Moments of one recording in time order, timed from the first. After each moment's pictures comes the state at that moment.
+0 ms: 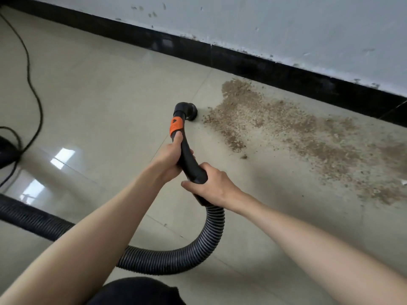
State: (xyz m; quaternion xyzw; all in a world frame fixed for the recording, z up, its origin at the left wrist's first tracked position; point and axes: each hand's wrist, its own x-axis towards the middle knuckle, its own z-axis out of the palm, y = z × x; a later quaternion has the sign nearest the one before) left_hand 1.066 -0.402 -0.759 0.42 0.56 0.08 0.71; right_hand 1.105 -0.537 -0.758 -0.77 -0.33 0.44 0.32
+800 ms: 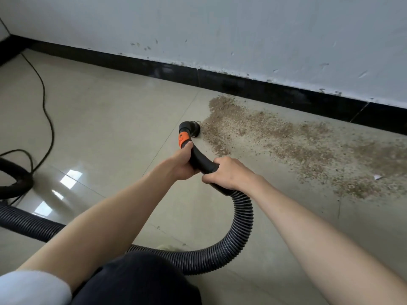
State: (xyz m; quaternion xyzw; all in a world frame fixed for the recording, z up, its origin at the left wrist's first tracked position) left_hand 1.101 -0.463 -0.719 0.35 0.54 0.02 0.77; right_hand 1.159 -0.589 -0.711 -0.82 -0.34 0.39 0.23
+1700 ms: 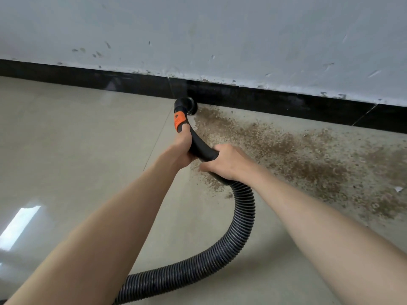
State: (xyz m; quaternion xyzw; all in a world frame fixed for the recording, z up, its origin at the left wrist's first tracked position) left_hand 1.243 -0.365 -0.770 0.41 0.51 0.00 0.76; right_hand 1.264 -0.495 -0.756 -0.86 -0.27 0.34 0.26
